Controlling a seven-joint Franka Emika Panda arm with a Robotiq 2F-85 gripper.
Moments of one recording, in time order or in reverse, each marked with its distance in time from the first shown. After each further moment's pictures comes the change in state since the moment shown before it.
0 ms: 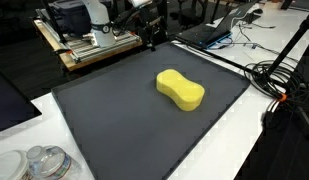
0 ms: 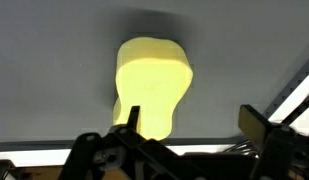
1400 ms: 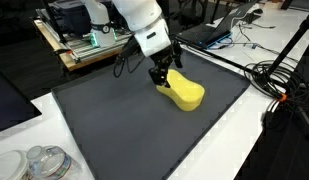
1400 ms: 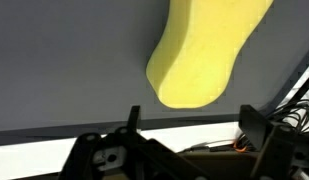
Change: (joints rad) arm -0.418 0.562 0.139 0.821 0.054 -0.577 -0.203
